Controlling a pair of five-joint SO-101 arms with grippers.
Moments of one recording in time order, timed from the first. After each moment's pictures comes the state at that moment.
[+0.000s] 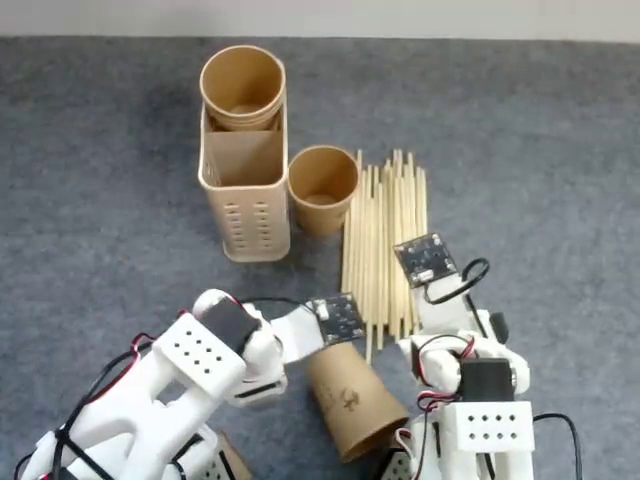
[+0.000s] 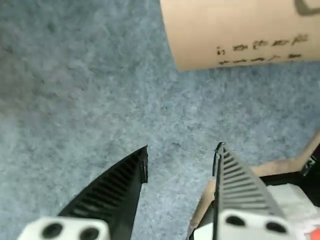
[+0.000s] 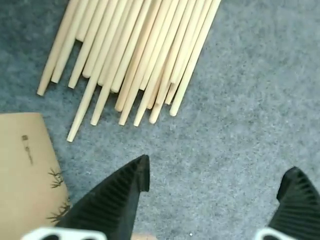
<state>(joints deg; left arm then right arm) 30.8 -42.1 57.6 80.6 -27.6 -6.4 -73.2 69.3 75.1 20.9</state>
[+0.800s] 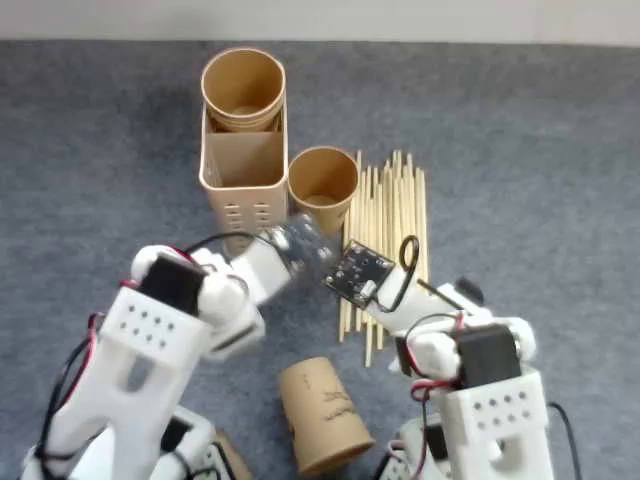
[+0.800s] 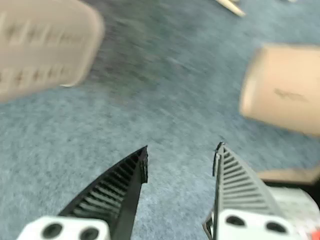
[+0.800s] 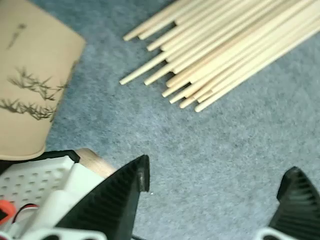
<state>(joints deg) 18.8 -42.1 36.2 93.8 -30.3 -18.4 -58.6 41.6 95.1 44.5</state>
